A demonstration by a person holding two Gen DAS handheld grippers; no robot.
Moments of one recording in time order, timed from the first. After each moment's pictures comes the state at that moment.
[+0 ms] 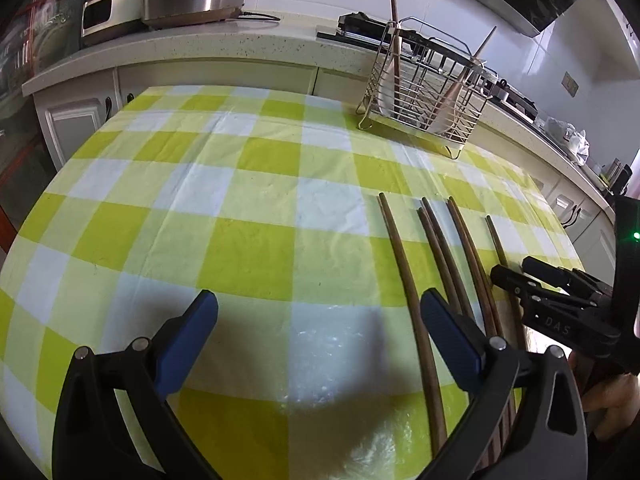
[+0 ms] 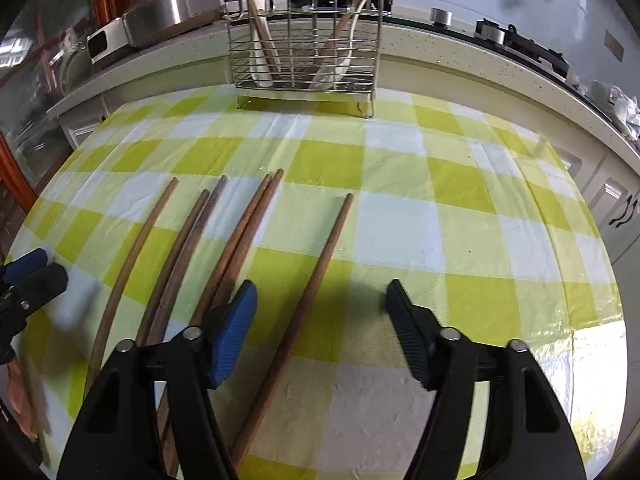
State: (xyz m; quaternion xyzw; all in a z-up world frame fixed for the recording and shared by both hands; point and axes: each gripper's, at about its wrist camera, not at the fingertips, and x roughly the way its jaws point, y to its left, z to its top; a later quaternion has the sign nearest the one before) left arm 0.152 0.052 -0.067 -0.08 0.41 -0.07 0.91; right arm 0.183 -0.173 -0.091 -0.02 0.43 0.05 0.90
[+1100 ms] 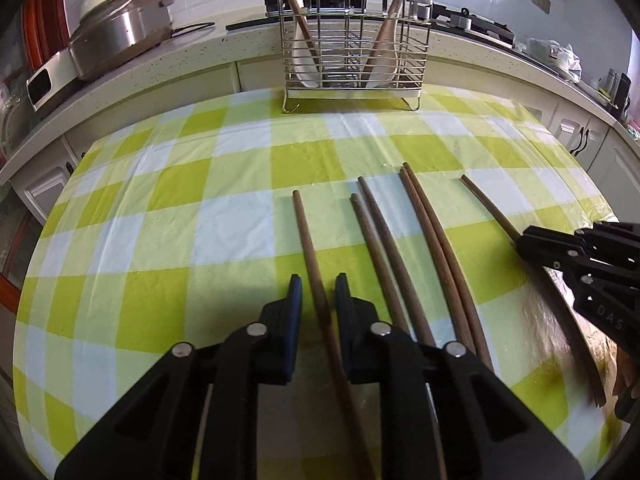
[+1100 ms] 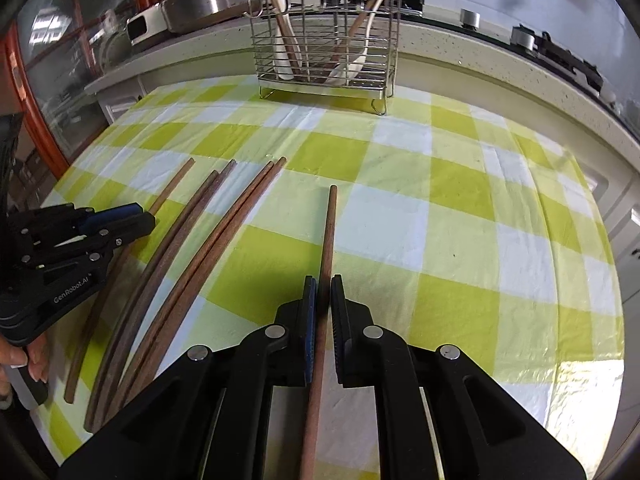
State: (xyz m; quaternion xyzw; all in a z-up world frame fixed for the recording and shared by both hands) left arm 0.183 -0.039 -0.076 0.06 0.43 -0.08 0.90; right arm 0.182 -0.204 -0.087 -0.05 0.44 0.13 0.89
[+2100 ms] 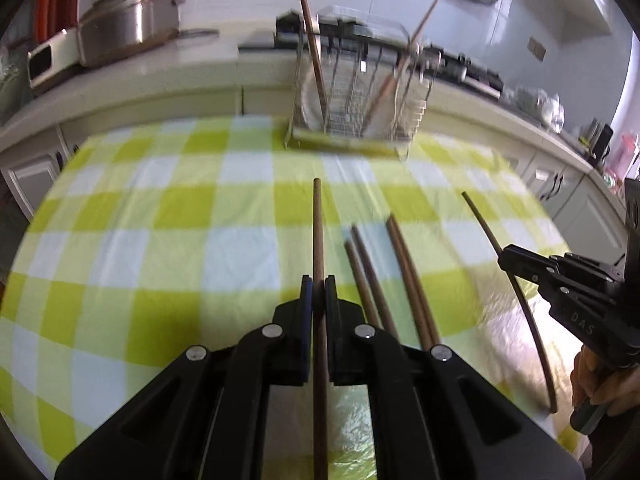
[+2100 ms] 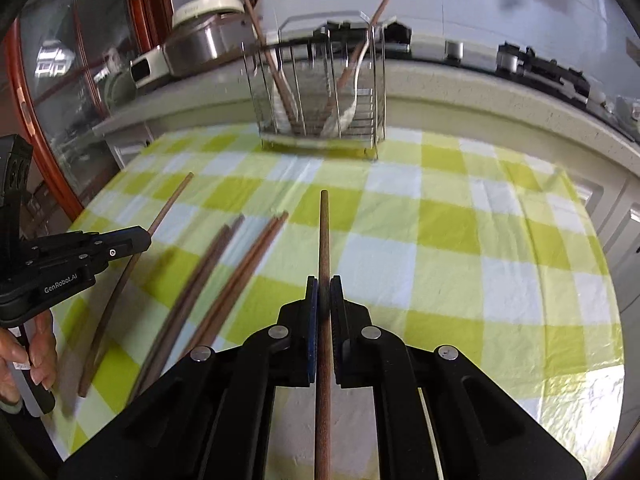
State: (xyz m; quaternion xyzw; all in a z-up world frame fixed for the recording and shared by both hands) left arm 0.183 -0.012 -0.038 -0.02 0.40 -0.12 0.91; right arm 0.177 -0.218 -0.053 0.00 0.38 0.14 0.91
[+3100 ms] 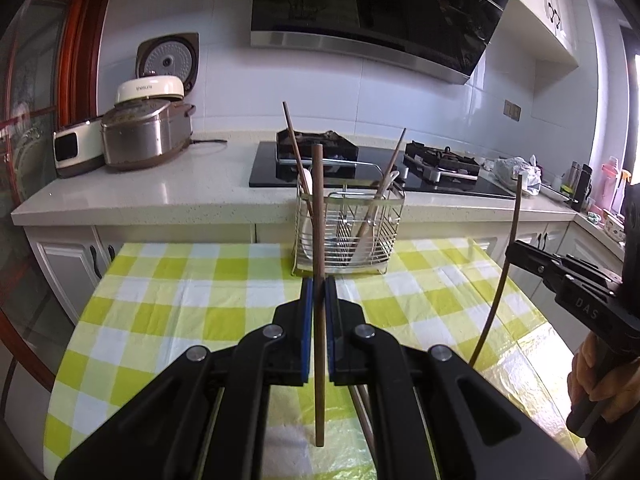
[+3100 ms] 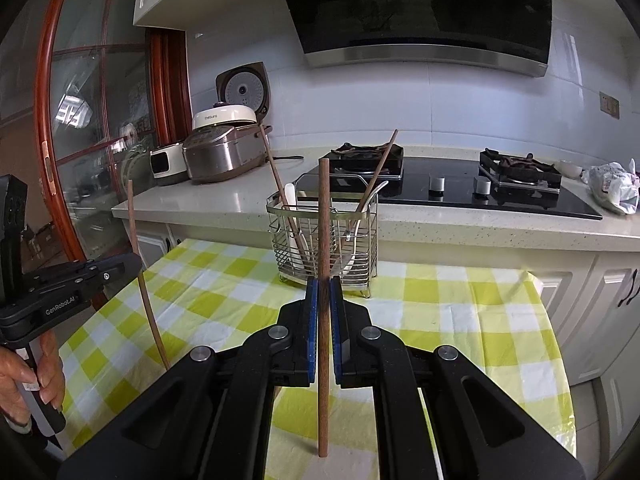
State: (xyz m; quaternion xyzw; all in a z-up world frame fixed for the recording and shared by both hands) left arm 0.134 -0.003 0.071 -0.01 0.24 -0.11 0.96; right arm 0.140 -0.226 0.052 0.02 0.22 0.14 0.97
